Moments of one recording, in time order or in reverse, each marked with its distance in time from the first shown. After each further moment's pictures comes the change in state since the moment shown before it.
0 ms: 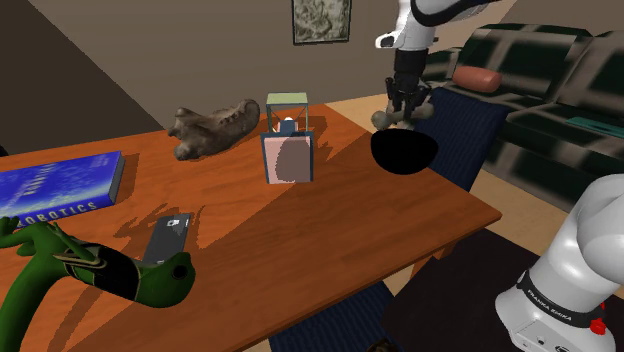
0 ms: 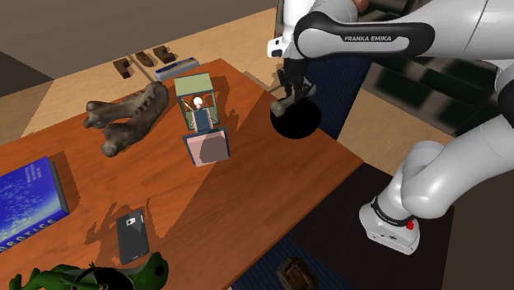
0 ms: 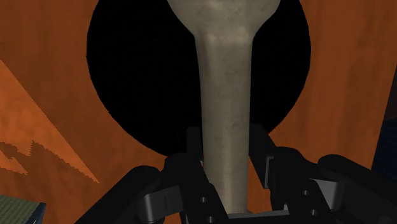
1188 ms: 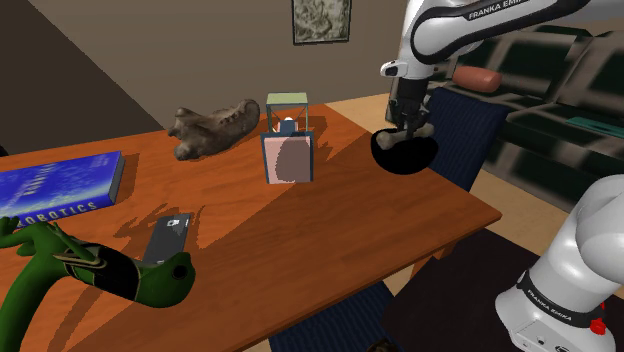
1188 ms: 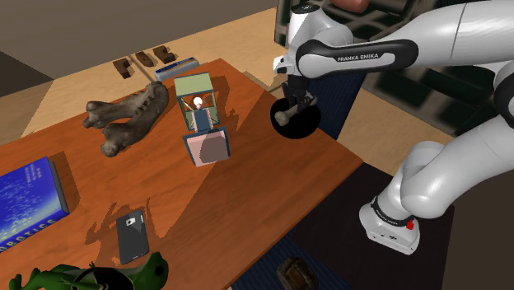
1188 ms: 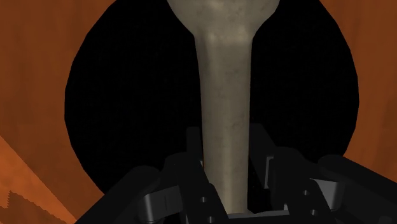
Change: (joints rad) arm -0.026 0.008 -0.044 -0.166 -0.017 0.176 -0.053
